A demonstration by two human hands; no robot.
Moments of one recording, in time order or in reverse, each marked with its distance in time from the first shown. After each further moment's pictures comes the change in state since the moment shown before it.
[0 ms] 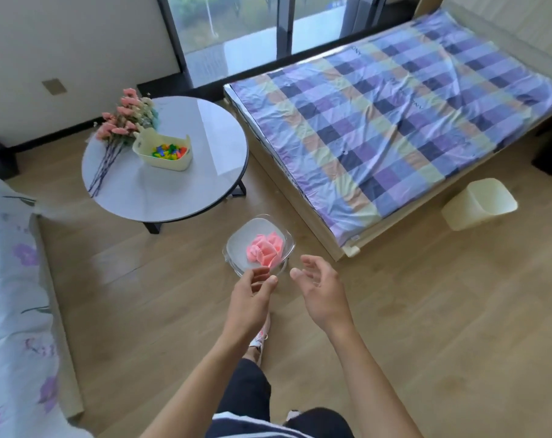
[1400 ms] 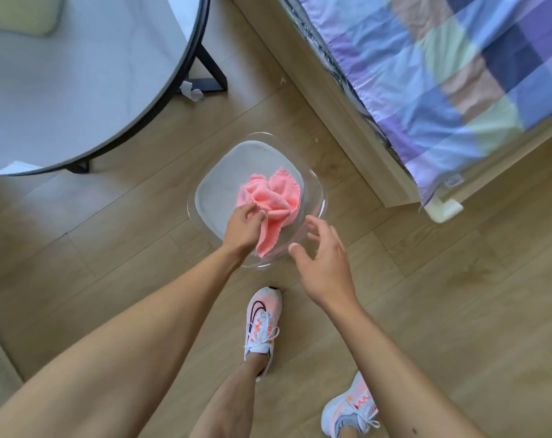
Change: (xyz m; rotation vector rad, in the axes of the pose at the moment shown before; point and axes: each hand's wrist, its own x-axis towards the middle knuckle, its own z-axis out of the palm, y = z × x) left_hand 0.484 -0.339 0.085 0.301 -0.089 -0.209; right_hand 0.337 0.319 0.161 -0.187 -0.042 0.207
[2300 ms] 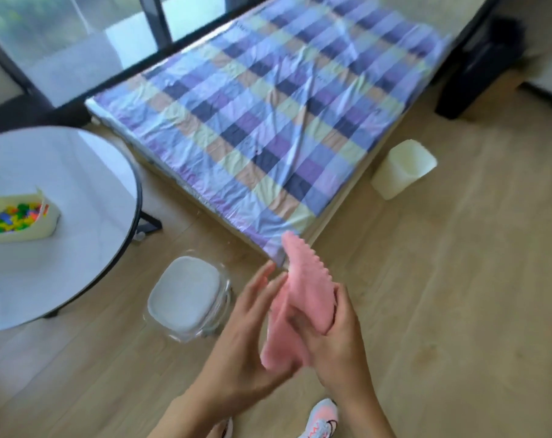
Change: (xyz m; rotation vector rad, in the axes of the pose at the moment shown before) left_hand -0.442 0.326 -0.015 0.300 -0.392 0.940; right_hand -0.298 -0.156 -0.312 0.428 0.422 -0.068
